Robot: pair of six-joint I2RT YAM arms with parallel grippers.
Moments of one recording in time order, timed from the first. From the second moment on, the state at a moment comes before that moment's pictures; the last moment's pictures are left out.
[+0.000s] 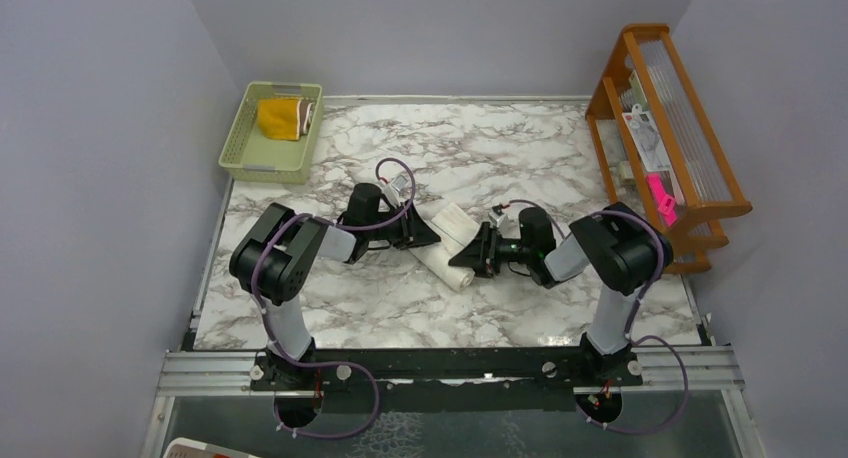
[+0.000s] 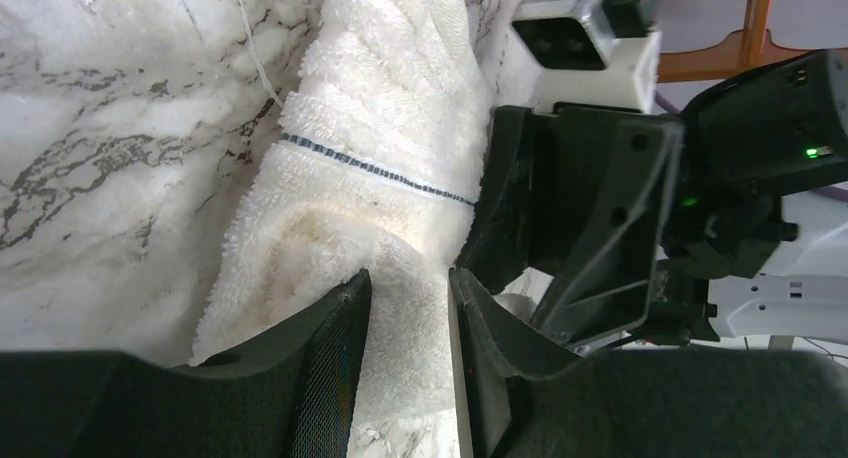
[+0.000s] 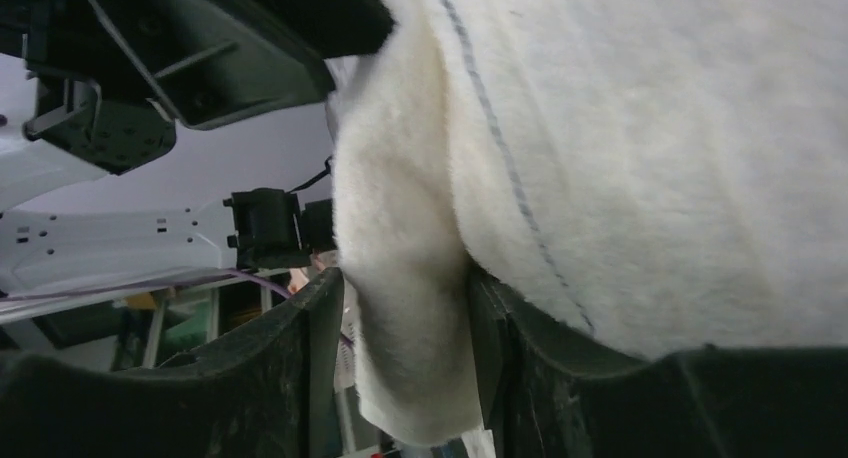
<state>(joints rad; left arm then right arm) -0.43 1.80 0.66 0.59 0.71 -0.83 0.43 1.91 0.42 1.00 -0.88 1.14</state>
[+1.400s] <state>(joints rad) -0.44 1.92 0.72 0.73 0.72 -0.79 1.11 1.47 0.53 0.32 0.25 -0.61</state>
